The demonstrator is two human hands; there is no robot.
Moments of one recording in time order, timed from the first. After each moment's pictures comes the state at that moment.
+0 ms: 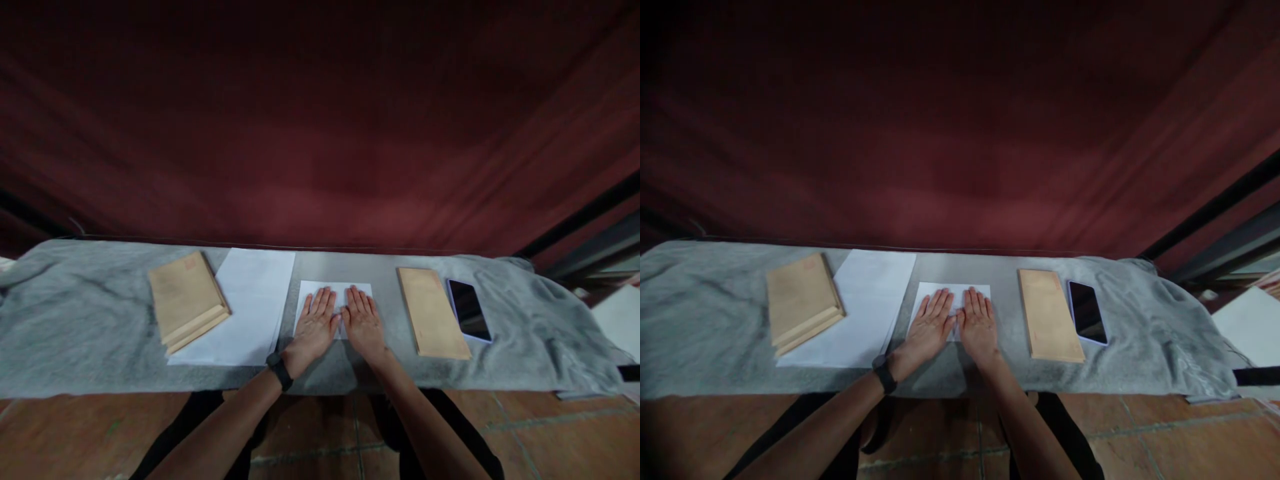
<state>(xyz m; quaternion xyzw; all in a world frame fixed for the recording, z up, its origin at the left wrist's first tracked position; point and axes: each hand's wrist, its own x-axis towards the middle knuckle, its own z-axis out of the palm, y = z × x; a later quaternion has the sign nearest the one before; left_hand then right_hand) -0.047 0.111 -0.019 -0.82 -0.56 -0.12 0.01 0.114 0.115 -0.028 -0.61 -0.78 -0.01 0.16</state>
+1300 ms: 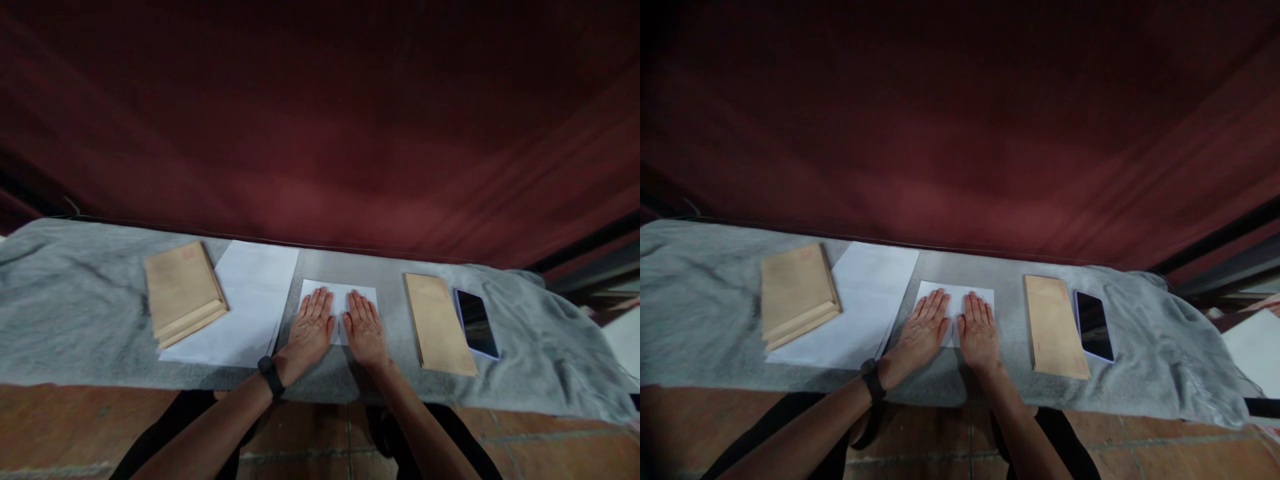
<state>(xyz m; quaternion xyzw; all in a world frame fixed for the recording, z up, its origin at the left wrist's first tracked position) -0.058 0.109 -0.023 -0.81 -0.57 -0.15 0.01 0.117 0.113 -0.035 -0.57 -0.80 -0.03 0.17</state>
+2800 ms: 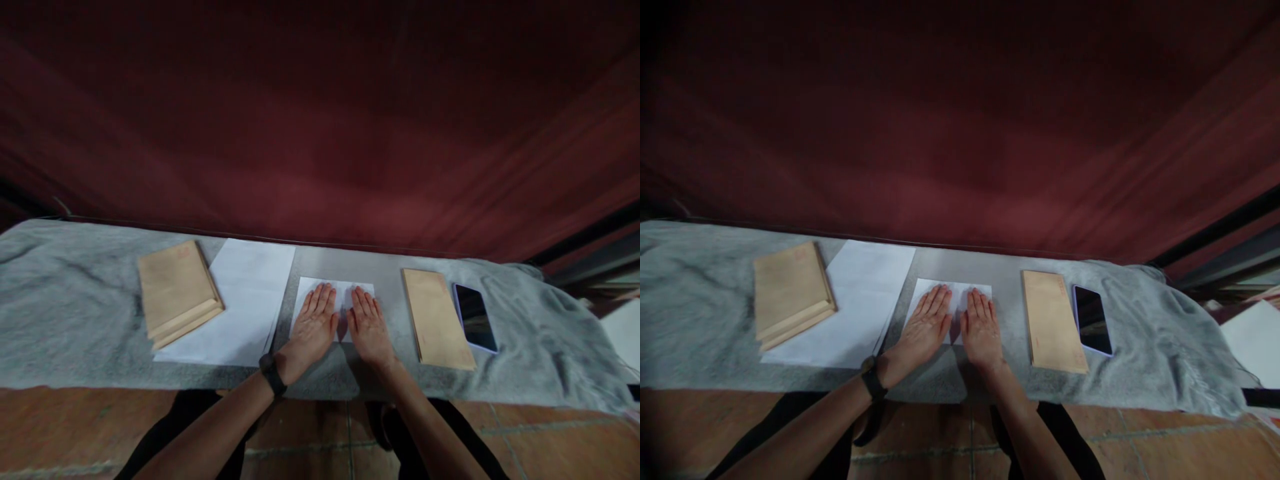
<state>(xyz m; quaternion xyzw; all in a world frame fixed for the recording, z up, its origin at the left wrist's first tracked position) -0.045 0.111 -0.013 -0.82 -0.55 -0.16 0.03 0.128 0.113 -0.027 -0.58 -0.79 -0.01 0.18</state>
